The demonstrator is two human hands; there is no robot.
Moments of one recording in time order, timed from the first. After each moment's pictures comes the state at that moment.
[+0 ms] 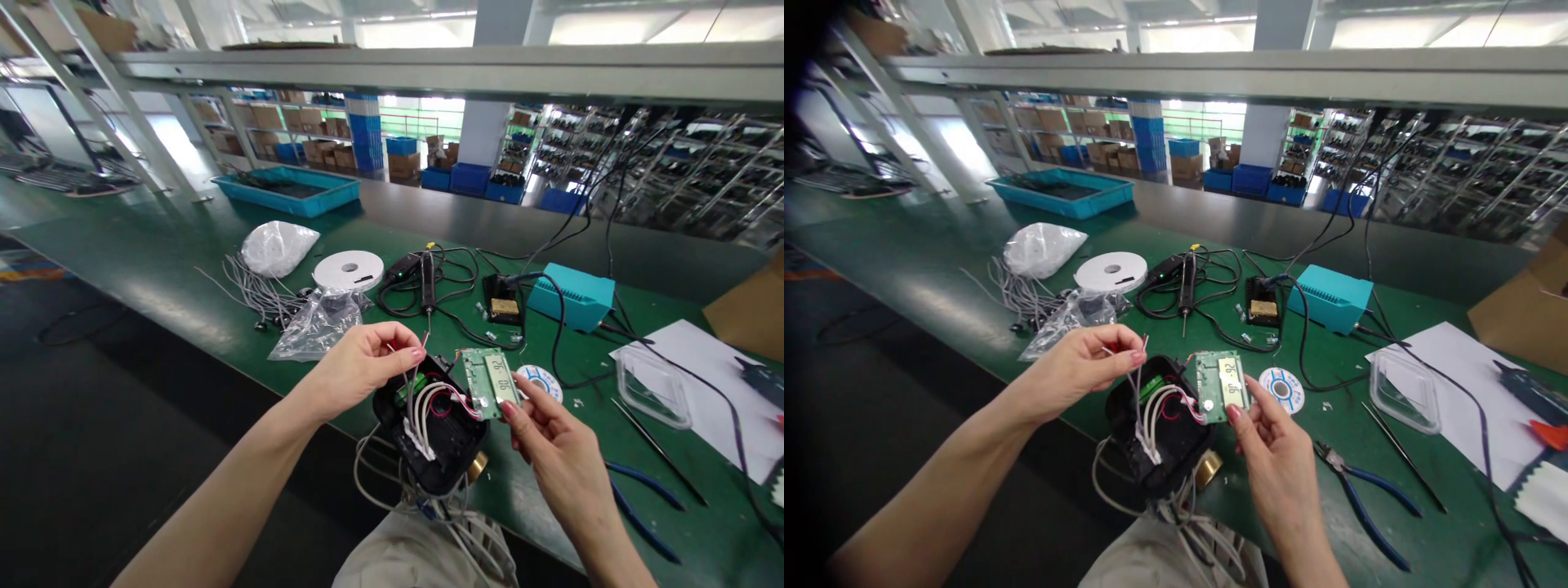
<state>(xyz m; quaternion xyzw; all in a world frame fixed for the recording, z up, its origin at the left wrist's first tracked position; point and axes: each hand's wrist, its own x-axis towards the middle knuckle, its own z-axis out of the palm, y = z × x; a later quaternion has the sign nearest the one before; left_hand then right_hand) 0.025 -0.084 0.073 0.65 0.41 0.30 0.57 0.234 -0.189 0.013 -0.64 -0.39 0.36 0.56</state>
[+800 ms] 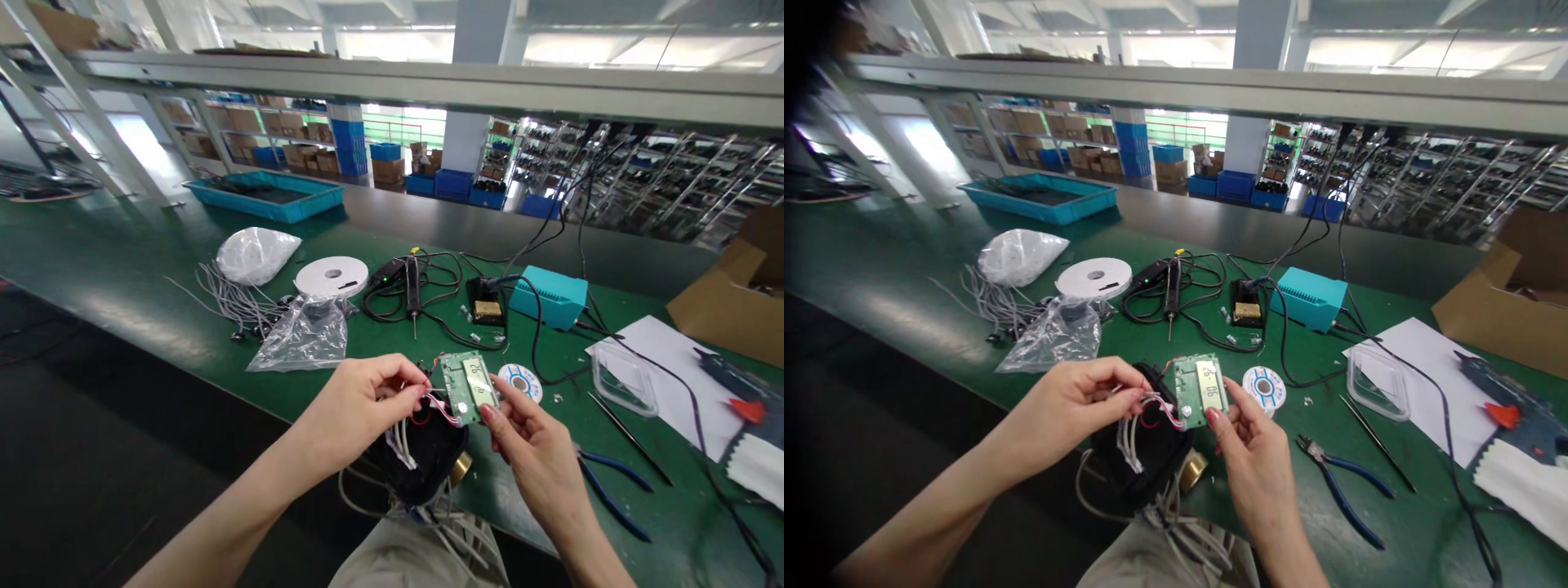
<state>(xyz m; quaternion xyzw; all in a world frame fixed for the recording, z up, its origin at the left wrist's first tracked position) 0.037 -0.114 0.073 0.71 0.41 0.27 0.51 0.228 -0.191 0.013 -0.62 -0.38 0.40 0.56</state>
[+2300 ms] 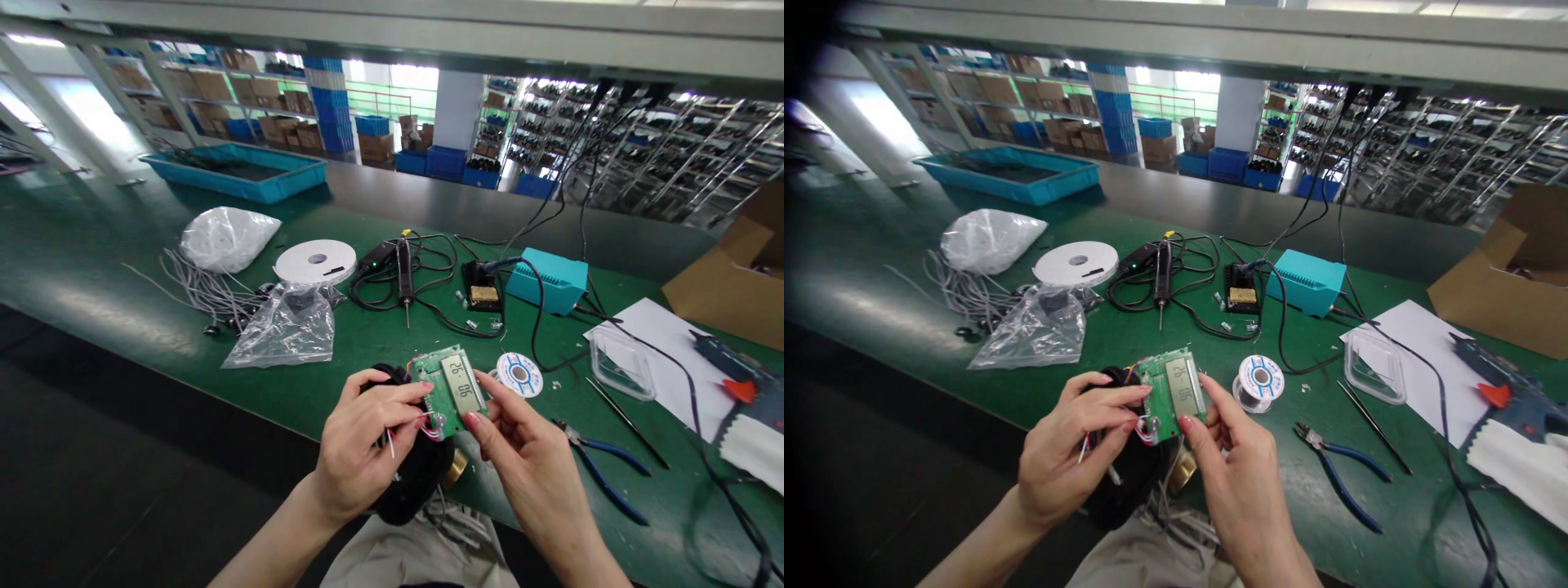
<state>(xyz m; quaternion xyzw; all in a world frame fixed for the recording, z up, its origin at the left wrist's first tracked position) 0.041 -0.128 0.005 0.82 0.26 0.48 0.17 0.216 -0.196 0.019 -0.64 -0.46 0.34 0.51</state>
